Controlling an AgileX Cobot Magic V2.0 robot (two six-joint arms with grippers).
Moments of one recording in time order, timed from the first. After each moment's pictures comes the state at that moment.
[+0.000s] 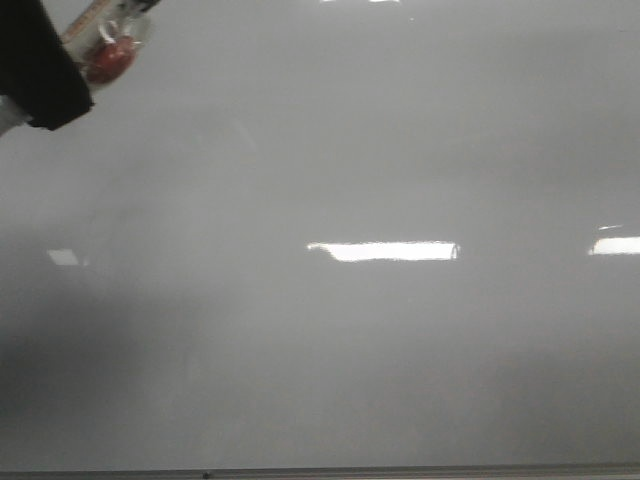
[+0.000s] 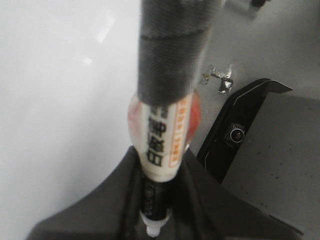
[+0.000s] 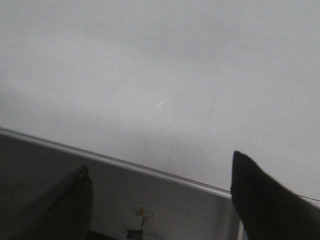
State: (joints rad) left arm -0.55 1.31 -1.18 -0.25 1.12 0.66; right arm 0.10 0.76 -0.84 0.16 0.91 -0.18
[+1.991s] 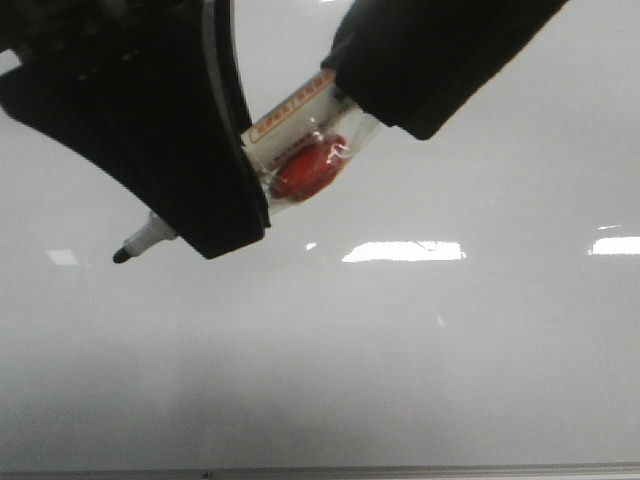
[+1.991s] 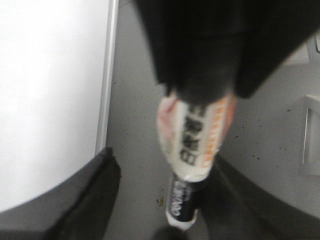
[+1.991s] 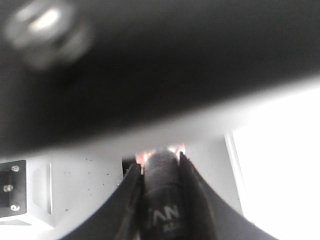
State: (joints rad) left arm -0.86 1.38 -1.19 -0.24 1.06 0.66; right arm 0.67 1.23 -1.08 0.55 0.99 -0.84
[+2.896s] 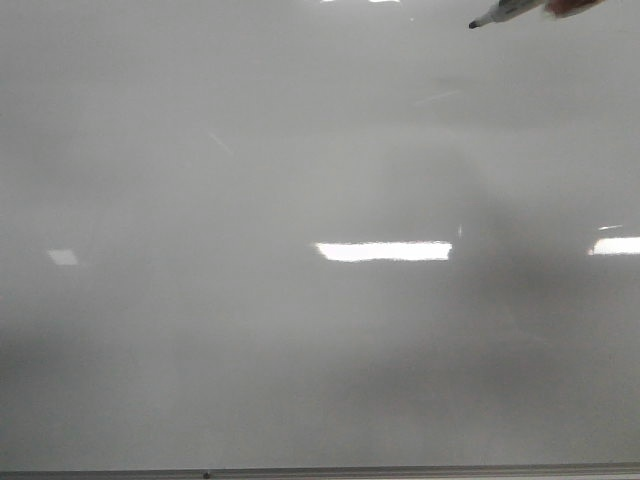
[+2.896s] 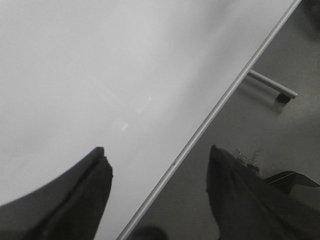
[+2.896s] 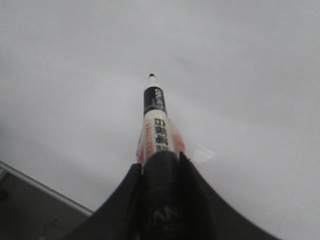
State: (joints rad) left arm -0.51 0.95 -0.95 -0.28 0.86 0.54; right arm 0.22 1.05 -0.95 0.36 0.60 -0.32
